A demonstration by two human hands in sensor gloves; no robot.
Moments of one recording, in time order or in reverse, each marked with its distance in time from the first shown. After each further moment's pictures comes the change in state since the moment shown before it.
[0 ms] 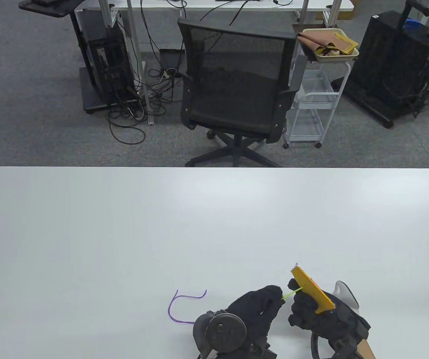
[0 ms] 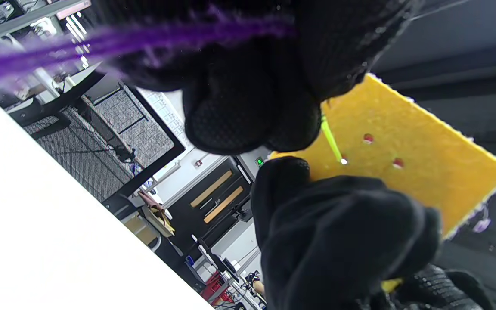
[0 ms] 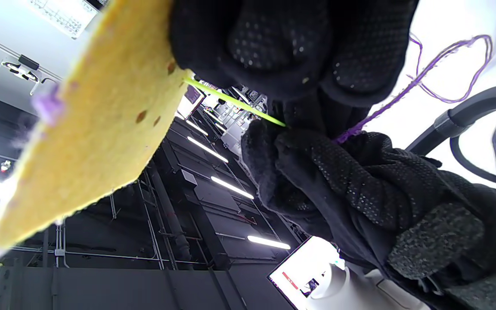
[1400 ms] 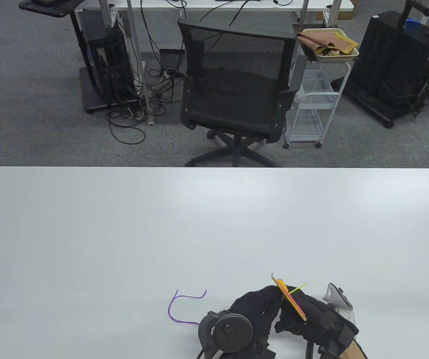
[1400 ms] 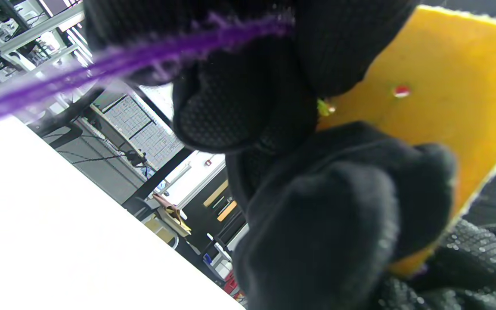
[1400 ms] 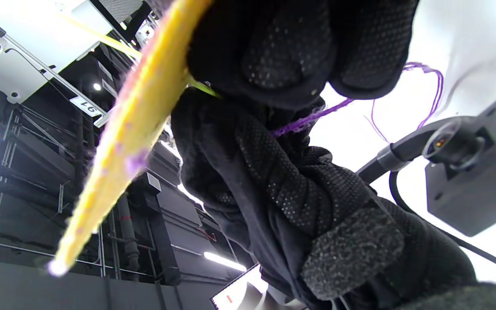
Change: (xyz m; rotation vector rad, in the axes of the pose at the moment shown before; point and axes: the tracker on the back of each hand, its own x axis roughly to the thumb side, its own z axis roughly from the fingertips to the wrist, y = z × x) left_hand -0.001 -0.007 -0.001 -0.032 0.032 -0.050; right_hand -0.018 -0.004 -0.010 -0.090 0.061 0.200
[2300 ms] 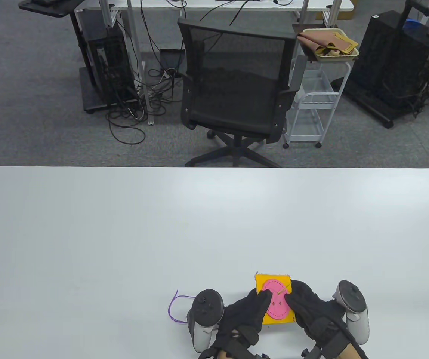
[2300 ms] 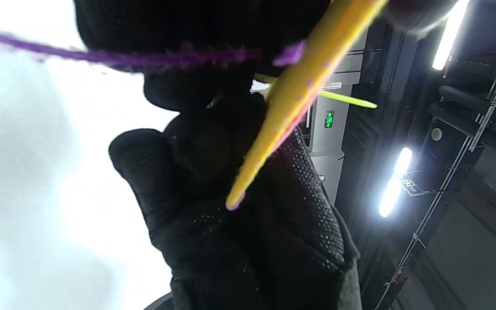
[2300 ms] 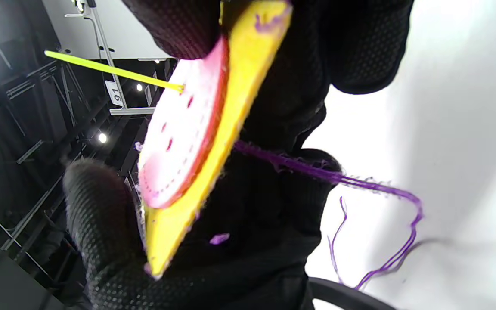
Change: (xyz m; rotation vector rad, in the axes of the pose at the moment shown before) left_hand -0.046 -0.018 0.004 -0.286 0.333 0.666; right_hand 0.021 0.002 0.013 -0.328 -0.124 0.551
